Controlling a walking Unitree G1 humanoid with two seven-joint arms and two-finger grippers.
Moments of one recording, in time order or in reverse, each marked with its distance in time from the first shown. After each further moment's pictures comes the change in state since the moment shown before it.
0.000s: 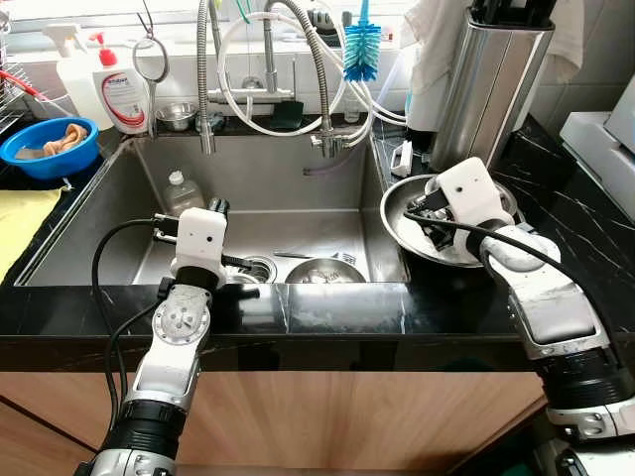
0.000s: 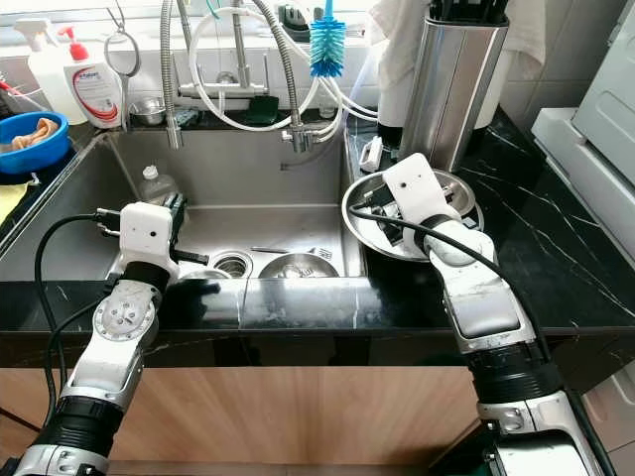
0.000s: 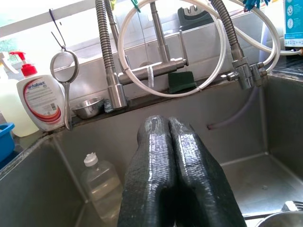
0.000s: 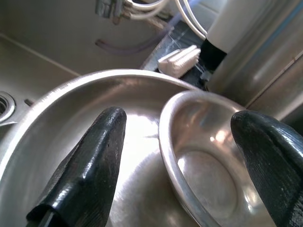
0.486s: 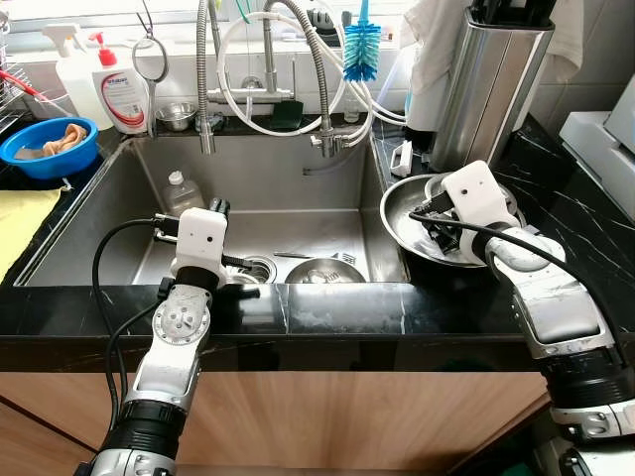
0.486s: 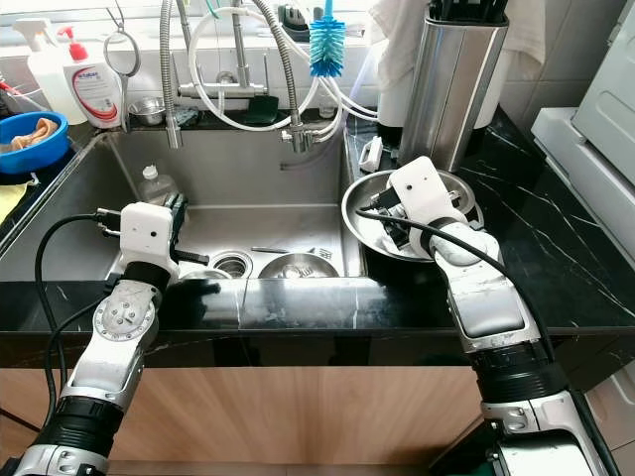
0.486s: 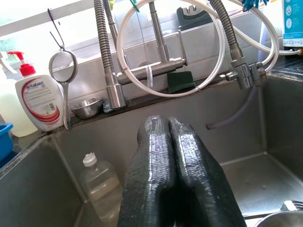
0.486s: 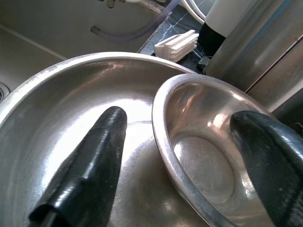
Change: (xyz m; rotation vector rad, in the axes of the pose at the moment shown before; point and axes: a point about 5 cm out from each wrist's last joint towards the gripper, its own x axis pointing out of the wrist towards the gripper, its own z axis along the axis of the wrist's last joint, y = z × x) left arm 0.000 0.000 0.000 -0.001 0.000 -0.003; right arm 0.000 -0.002 -0.005 0.003 0.042 -0.002
